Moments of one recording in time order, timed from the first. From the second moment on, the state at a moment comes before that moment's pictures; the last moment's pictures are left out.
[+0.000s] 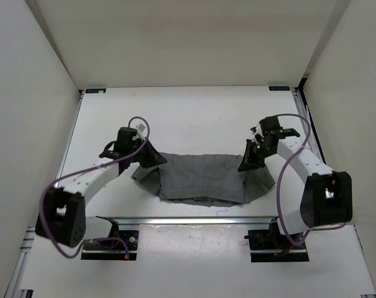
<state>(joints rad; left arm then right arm) -0.29 1.25 0.74 -0.21 0.44 -0.82 0.18 1.43 1.04 -0.89 -0.42 0.34</state>
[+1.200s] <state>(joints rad) -0.17 1.64 0.79 -0.17 0.29 -0.70 -0.15 1.55 1.02 -0.57 -0.63 0.28</state>
